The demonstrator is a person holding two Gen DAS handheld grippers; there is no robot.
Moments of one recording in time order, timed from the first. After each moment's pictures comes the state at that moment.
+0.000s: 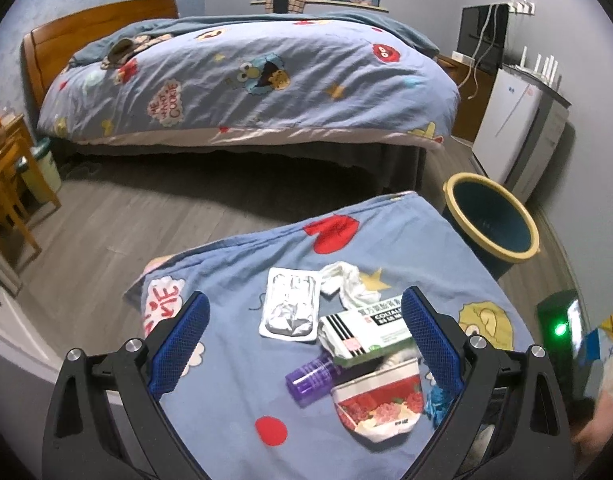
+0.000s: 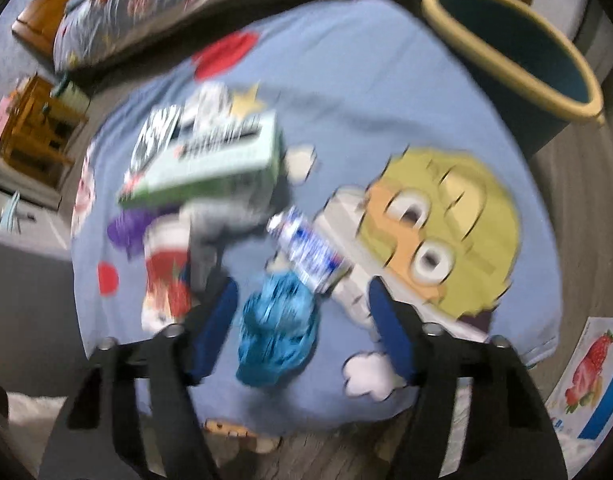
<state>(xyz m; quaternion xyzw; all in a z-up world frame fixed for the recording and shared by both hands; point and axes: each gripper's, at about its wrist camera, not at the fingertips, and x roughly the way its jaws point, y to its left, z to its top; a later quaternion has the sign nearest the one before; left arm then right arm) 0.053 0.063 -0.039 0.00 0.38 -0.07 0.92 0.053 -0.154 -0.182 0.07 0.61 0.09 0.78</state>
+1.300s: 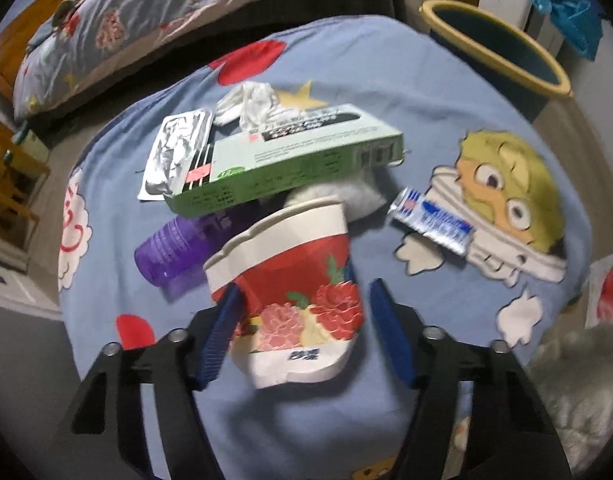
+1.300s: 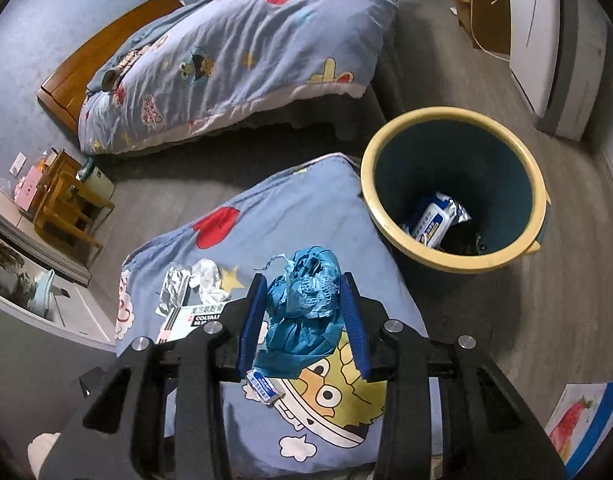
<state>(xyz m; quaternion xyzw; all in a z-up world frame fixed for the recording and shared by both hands) 0.040 -0.059 -0.180 0.11 0.55 -0.04 0.83 0.117 -0.274 -0.050 0.13 0.48 0.10 0.86</state>
